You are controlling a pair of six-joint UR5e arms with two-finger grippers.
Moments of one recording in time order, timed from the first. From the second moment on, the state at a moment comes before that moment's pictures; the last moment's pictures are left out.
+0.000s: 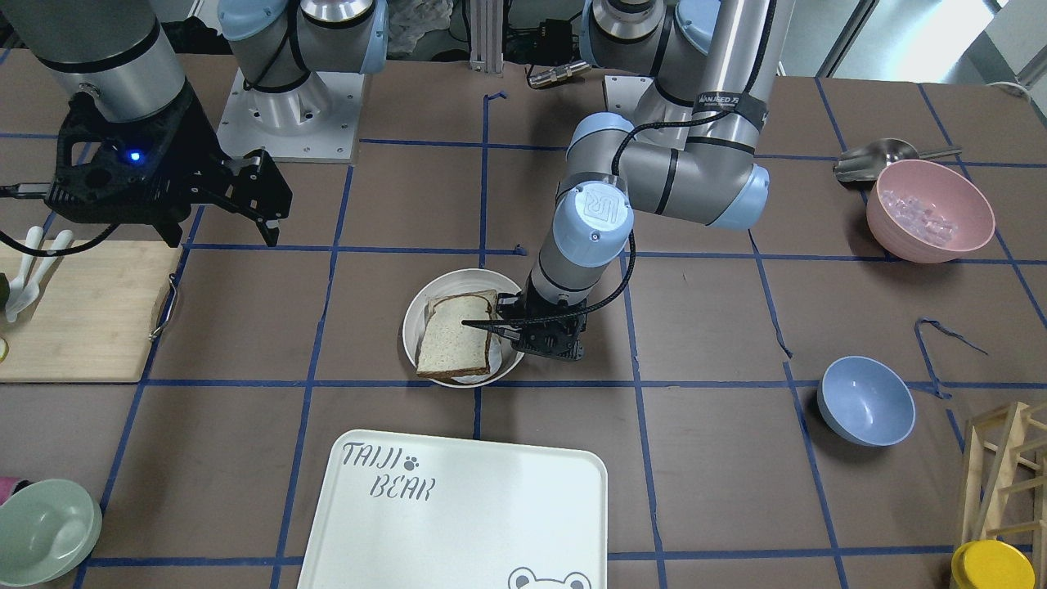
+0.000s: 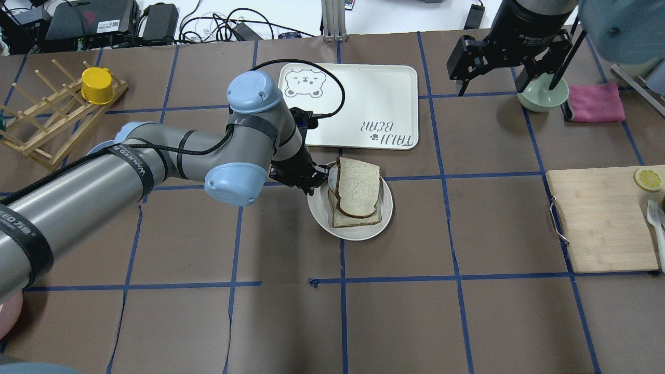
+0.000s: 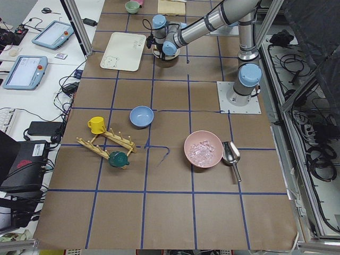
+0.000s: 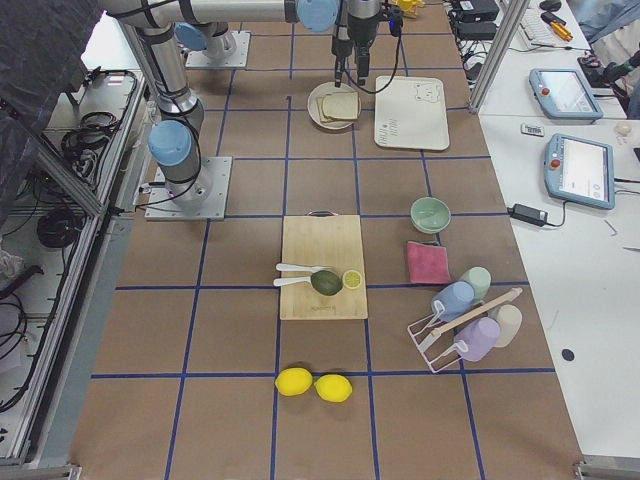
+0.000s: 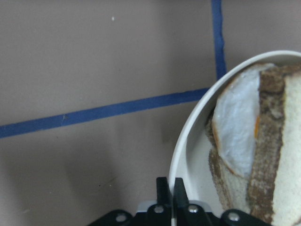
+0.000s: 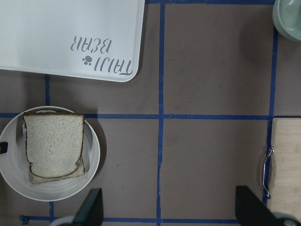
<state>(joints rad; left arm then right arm) -1.81 -1.94 -1.80 -1.02 1.39 -0.08 1.56 -1.50 1.49 -1.61 -1.56 -0.03</state>
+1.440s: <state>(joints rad) -1.65 -2.35 -1.16 -1.16 1.22 0.06 1.56 -1.50 1.49 -1.61 -1.56 -0.03</state>
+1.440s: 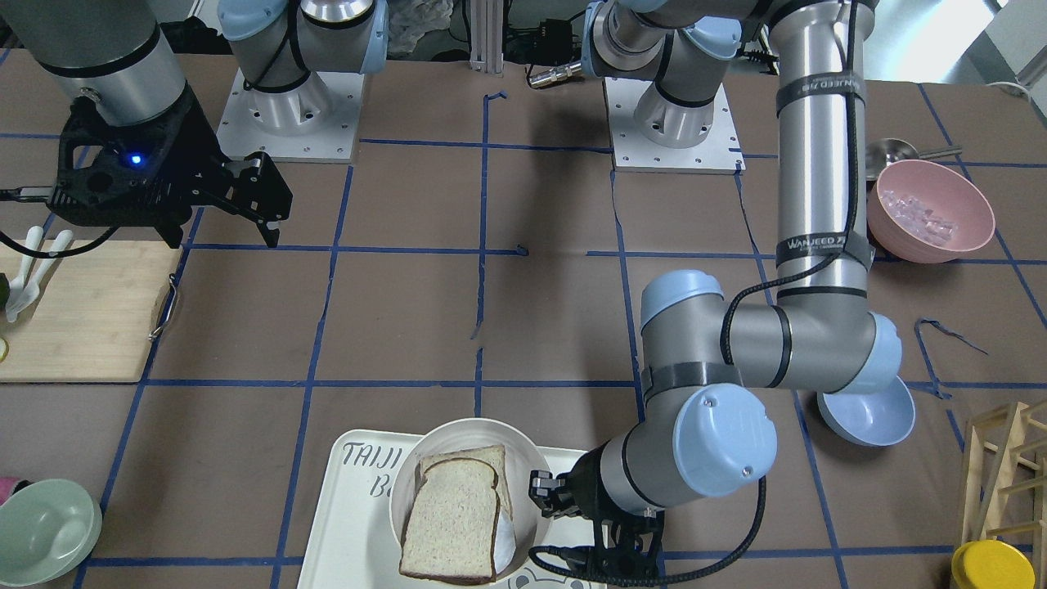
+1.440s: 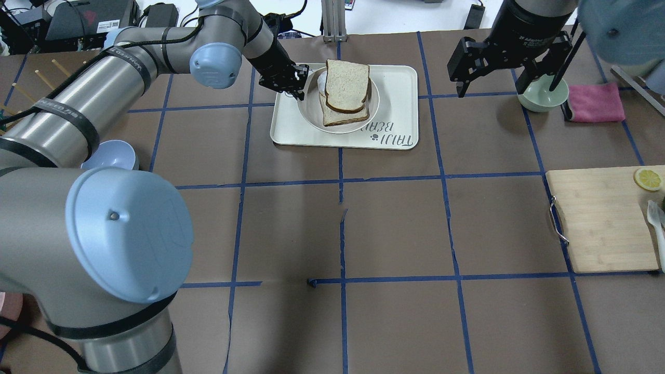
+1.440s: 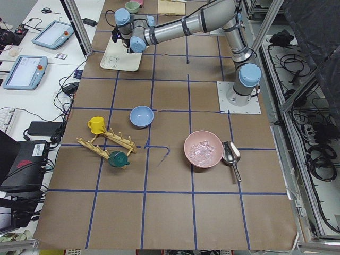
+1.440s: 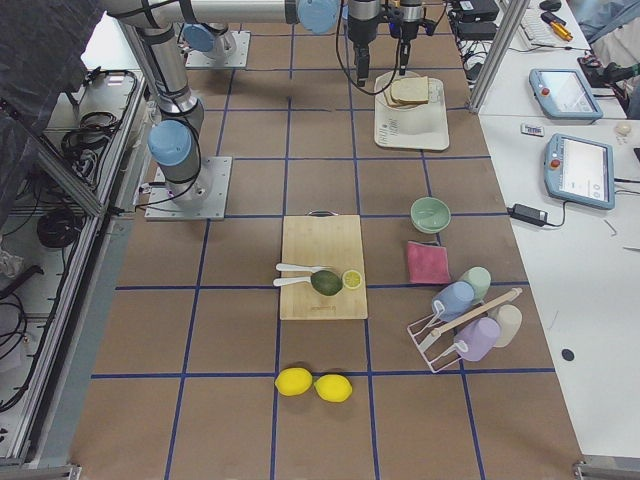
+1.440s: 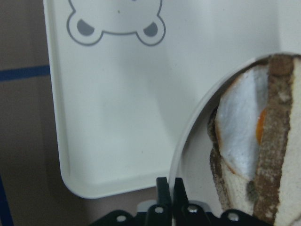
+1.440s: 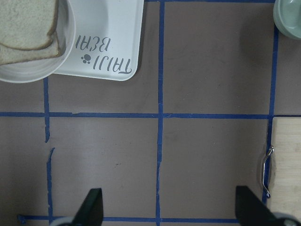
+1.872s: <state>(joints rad) -1.65 -2.46 -1.06 -1.10 1.22 0.06 1.56 -1.50 1.49 -1.61 -1.56 -0.03</state>
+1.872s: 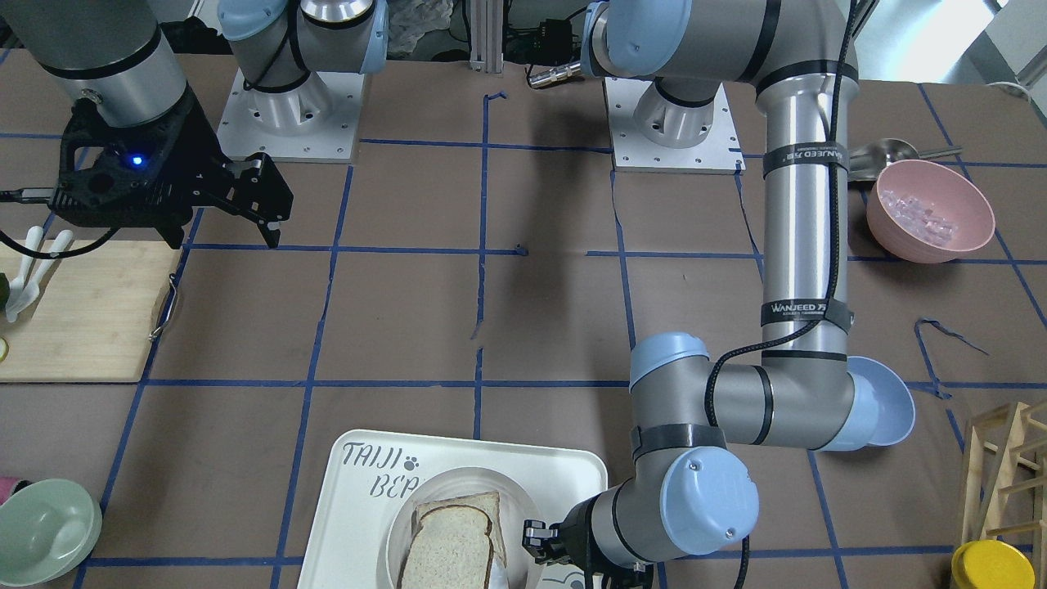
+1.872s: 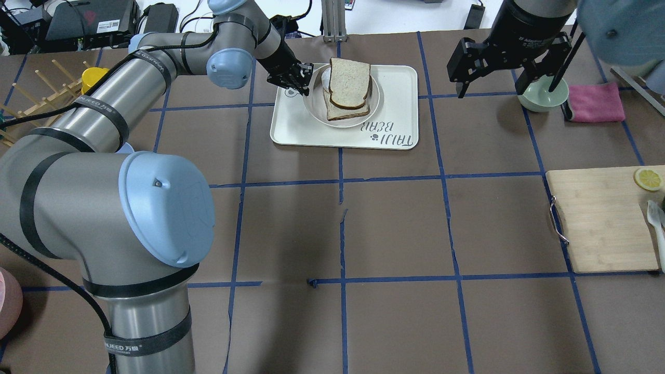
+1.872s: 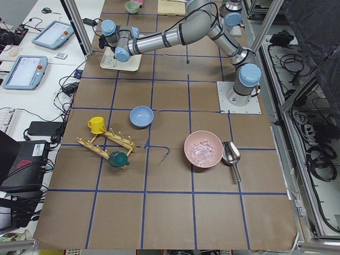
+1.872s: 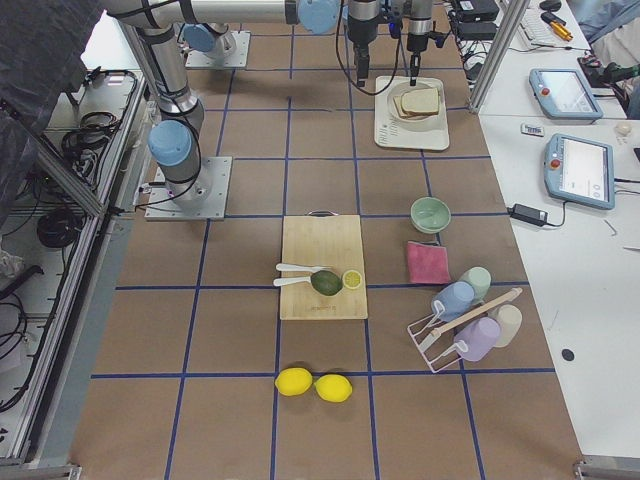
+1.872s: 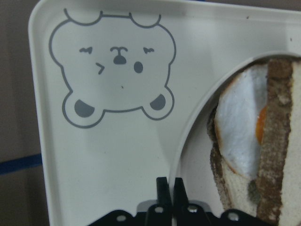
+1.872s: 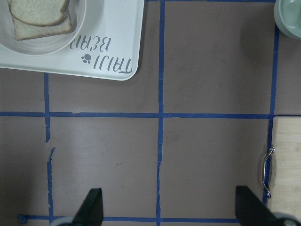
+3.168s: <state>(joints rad) -1.60 -2.10 -1.10 -1.57 1.51 0.05 1.56 -1.50 1.49 -1.61 -1.56 -0.03</state>
